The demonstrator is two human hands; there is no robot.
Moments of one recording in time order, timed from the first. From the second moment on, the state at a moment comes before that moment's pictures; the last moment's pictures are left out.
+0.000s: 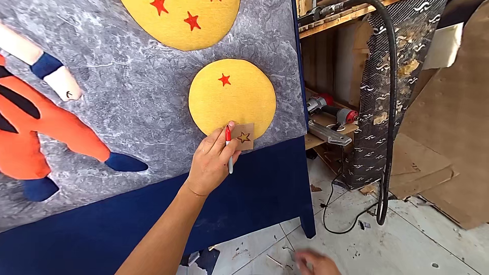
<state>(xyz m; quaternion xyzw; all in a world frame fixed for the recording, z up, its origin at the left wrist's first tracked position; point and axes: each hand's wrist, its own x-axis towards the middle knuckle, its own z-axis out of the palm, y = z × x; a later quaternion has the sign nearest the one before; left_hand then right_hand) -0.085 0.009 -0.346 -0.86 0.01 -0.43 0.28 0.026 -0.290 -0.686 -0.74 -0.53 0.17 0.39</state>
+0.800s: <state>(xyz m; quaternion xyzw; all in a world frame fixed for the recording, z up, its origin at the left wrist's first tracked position) -0.085 0.008 -0.286 -0.86 0.05 -0.46 0.19 0.138 -0.108 -0.338 -0.44 -0.63 -0.35 0.54</state>
